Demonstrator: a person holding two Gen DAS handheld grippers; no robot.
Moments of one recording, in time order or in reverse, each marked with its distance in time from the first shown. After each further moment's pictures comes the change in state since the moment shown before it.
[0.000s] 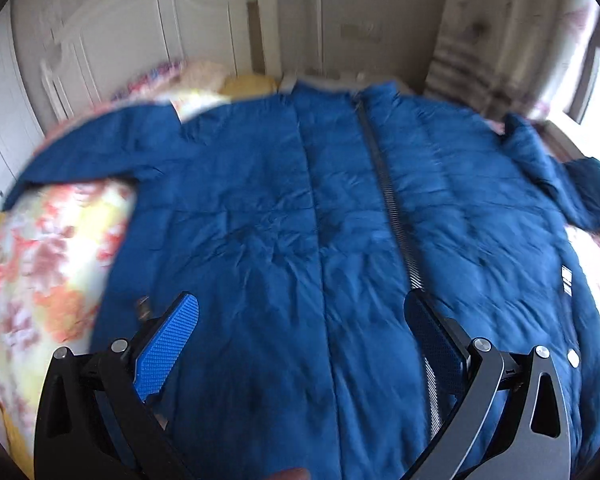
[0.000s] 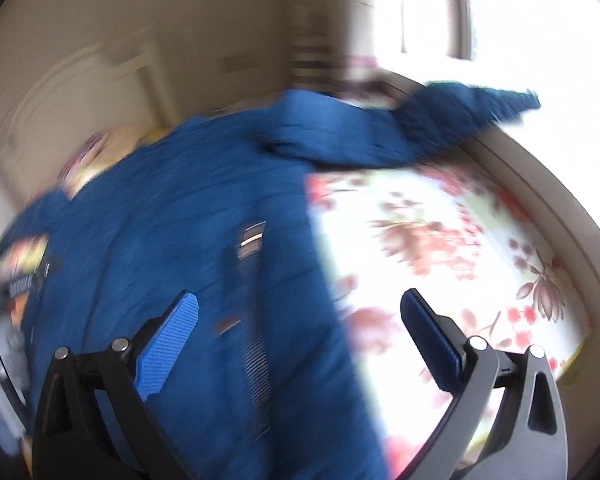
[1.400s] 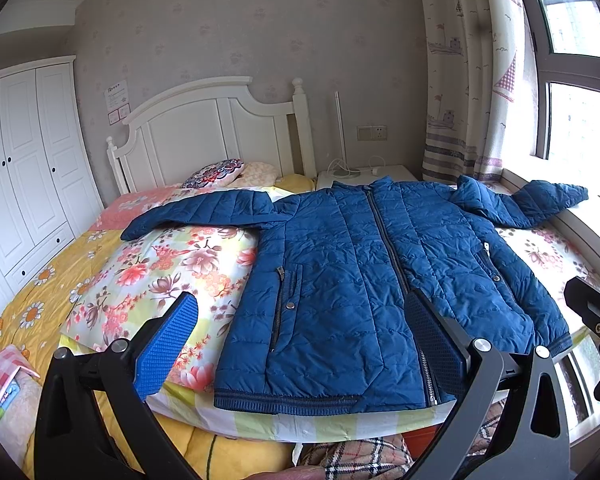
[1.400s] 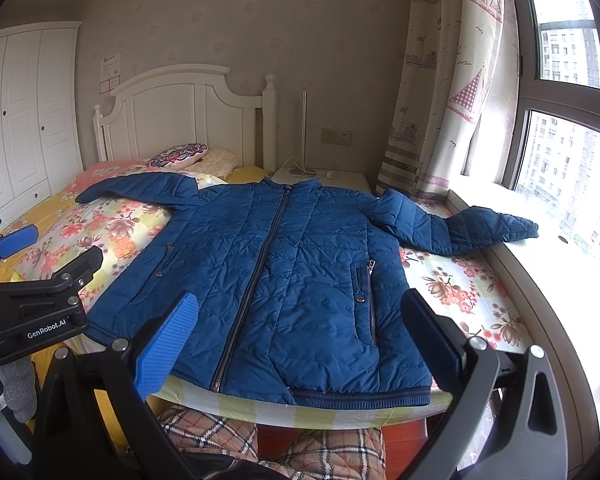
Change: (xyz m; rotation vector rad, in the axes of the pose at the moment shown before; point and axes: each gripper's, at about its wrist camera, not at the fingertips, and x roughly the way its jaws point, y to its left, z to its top) left arm -0.291 0.017 -0.170 0.046 -0.414 0.130; right arm -0.228 0.124 -0.103 -0.393 -0.269 0.134
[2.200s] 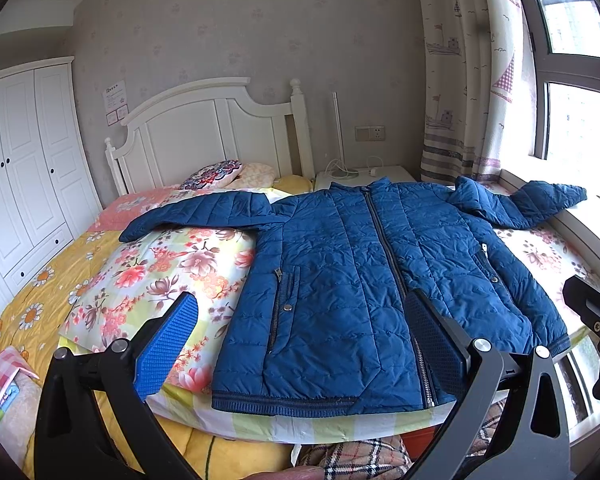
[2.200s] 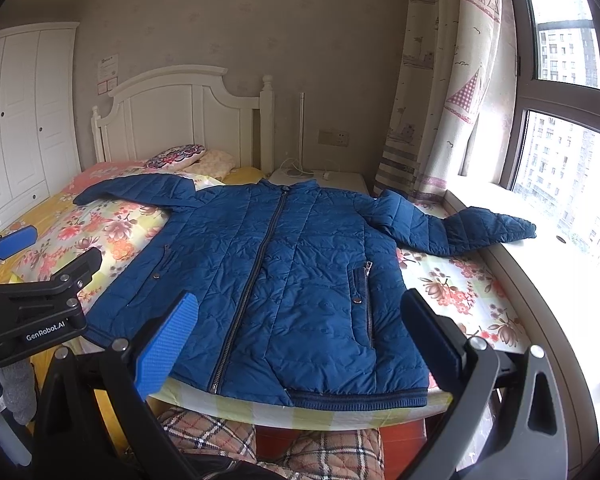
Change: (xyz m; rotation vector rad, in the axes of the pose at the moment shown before) left arm 0.003 -0.001 0.000 -0.001 -0.001 0.001; right arm -0.001 -0.001 0.001 0.001 -0.001 -0.001
